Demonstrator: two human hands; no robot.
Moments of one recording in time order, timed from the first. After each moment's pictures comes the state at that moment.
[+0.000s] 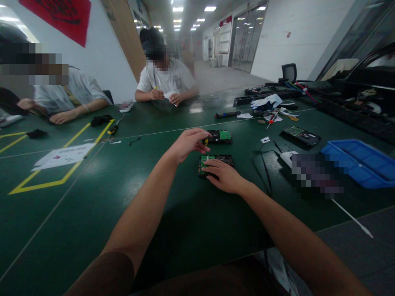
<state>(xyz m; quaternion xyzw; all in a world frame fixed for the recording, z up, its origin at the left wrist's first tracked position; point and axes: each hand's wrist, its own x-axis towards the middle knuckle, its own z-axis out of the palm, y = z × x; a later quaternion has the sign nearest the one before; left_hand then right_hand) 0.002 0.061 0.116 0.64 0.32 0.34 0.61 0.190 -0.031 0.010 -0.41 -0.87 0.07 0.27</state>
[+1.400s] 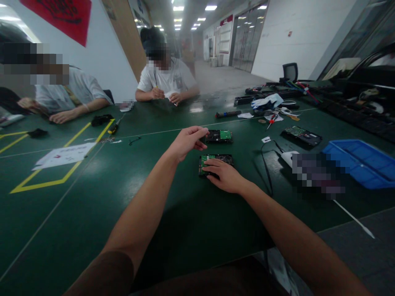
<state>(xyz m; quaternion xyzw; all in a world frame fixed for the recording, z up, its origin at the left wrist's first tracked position) 0.000 0.067 0.112 0.65 0.34 0.37 0.58 0.191 -0.029 0.009 -0.40 -0.87 0.08 0.27</state>
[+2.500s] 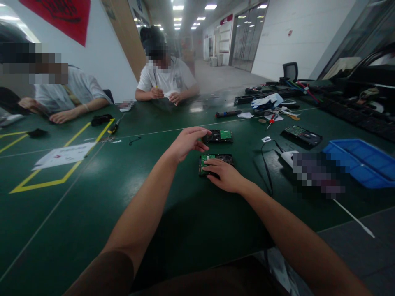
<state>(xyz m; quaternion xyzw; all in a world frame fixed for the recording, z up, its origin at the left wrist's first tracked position) 0.000 0.063 0.116 0.64 0.33 0.35 0.60 0.191 -0.029 0.011 -0.40 -0.86 0.10 0.29</state>
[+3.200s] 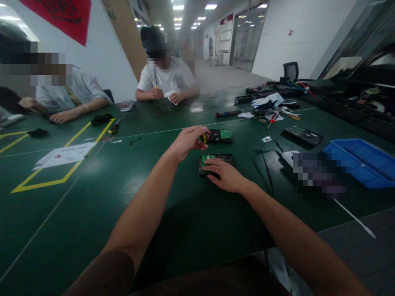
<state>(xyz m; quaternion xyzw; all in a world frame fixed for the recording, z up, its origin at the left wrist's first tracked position) 0.001 0.066 0.113 0.64 0.33 0.37 0.59 0.190 -0.030 0.012 -0.41 -0.86 0.10 0.28</state>
